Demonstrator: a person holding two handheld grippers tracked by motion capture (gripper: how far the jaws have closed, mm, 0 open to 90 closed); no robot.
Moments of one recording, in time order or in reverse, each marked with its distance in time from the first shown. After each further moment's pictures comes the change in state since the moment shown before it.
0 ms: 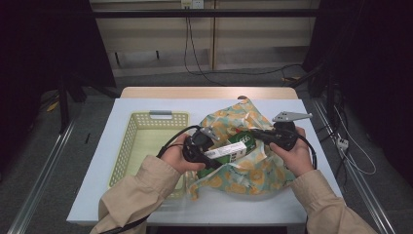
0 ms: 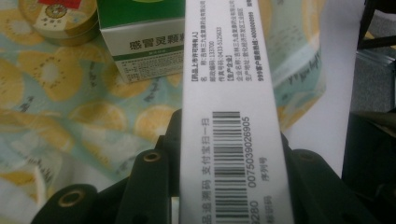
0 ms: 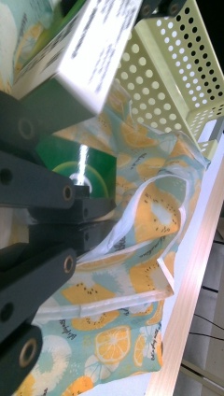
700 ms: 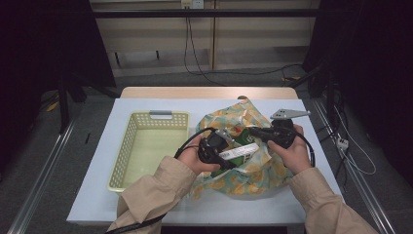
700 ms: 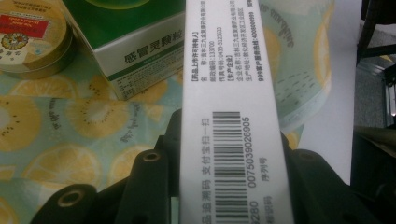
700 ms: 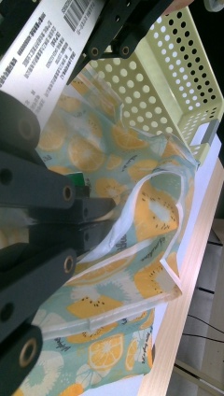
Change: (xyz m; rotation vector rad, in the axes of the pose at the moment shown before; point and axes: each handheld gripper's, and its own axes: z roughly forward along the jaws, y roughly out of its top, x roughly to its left) left arm -0.005 0.017 0.031 -0.027 -0.034 0.012; right arm 0.002 0.008 0.003 -0.009 0.005 0.000
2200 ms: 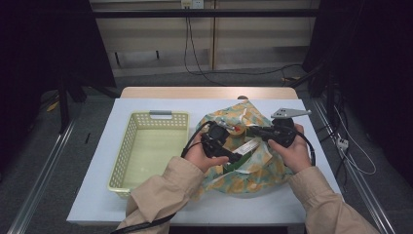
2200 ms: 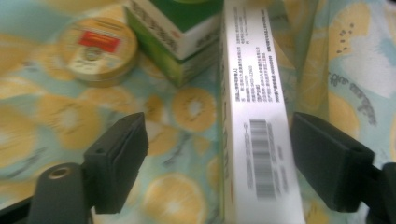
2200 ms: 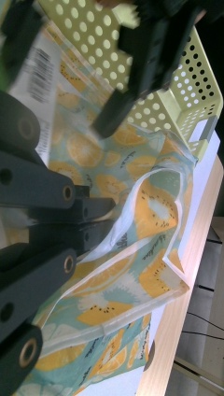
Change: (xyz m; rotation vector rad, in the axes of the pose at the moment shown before) left arm 0.012 0.009 -0.005 -0.118 0.176 -0.195; right arm -0.003 0.001 -0.001 0.000 -0.008 0.005
